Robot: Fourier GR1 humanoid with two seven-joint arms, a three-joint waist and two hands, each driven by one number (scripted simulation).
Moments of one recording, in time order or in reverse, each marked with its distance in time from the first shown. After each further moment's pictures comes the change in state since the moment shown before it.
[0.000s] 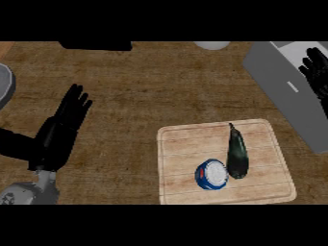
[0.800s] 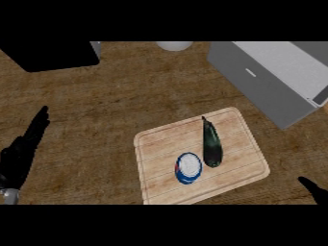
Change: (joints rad) left arm 0.130 0.242 -0.002 0.130 -0.295 0.026 -0.083; right arm 0.620 0.250 -0.174 -0.140 0.345 -0.552 -0.471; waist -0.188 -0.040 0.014
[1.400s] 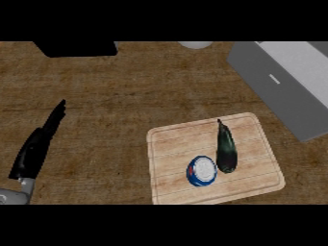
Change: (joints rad) left arm -0.091 -0.032 -0.056 0.072 -0.076 -0.024 -0.043; right arm 0.574 0.151 0.331 -0.308 0.553 -0.134 0.174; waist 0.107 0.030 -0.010
